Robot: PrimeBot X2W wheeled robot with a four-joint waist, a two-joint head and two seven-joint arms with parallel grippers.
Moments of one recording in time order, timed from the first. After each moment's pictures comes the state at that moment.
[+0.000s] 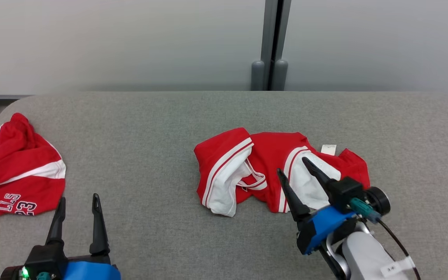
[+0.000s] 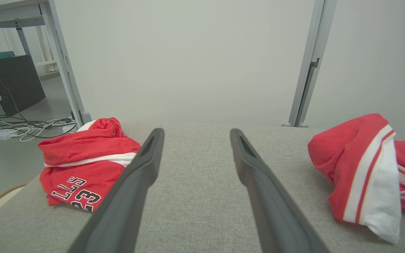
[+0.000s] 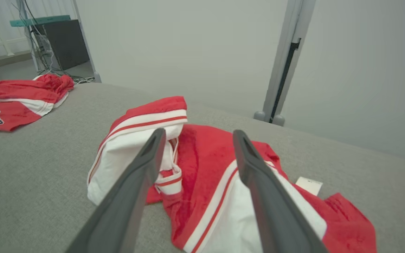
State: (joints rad) left arm 0.04 0.06 0.08 0.17 -0.07 -0.06 -0.26; right arm -0.32 -0.05 0.25 0.48 0.10 0.13 -0.24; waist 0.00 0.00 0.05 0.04
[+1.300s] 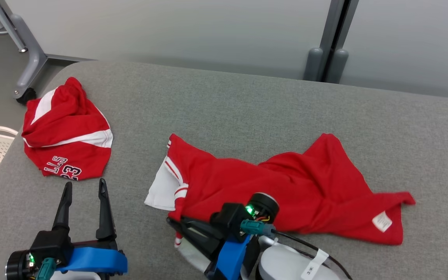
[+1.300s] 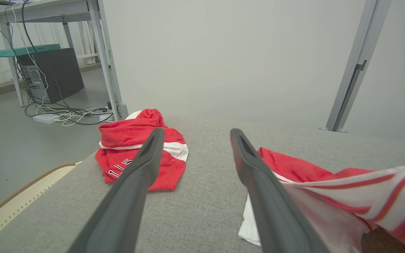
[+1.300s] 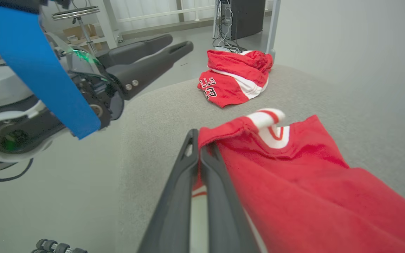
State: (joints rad) left arm -0.03 0.05 0.05 0.18 -0.09 -0.05 -0.26; right arm -0.59 -0.05 0.98 0.53 0.47 0.13 -0.15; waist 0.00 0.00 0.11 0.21
